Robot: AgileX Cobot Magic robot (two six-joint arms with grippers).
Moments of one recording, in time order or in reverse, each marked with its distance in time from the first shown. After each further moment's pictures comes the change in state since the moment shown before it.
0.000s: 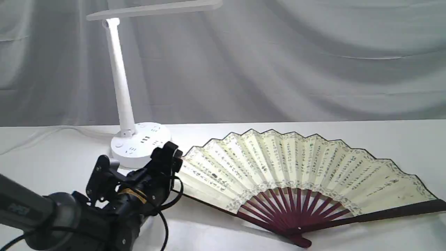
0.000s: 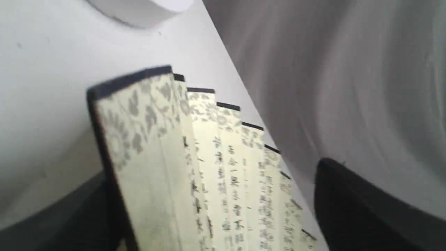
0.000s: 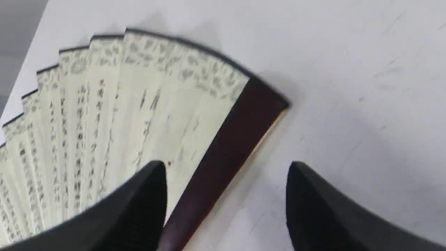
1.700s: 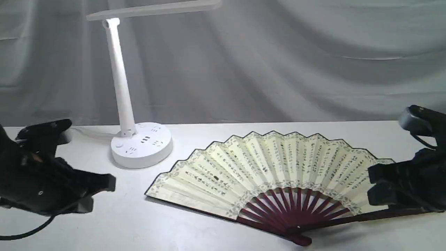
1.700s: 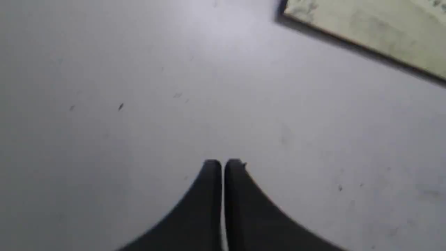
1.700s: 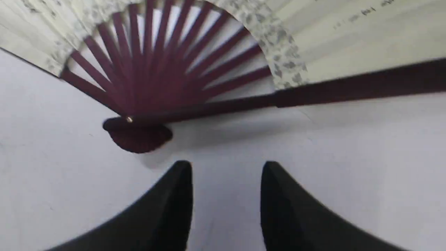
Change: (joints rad) left arm 0.374 -0.476 -0.002 0.116 1.272 0.999; right arm 0.482 -0.296 0.000 -0.767 0.103 0.359
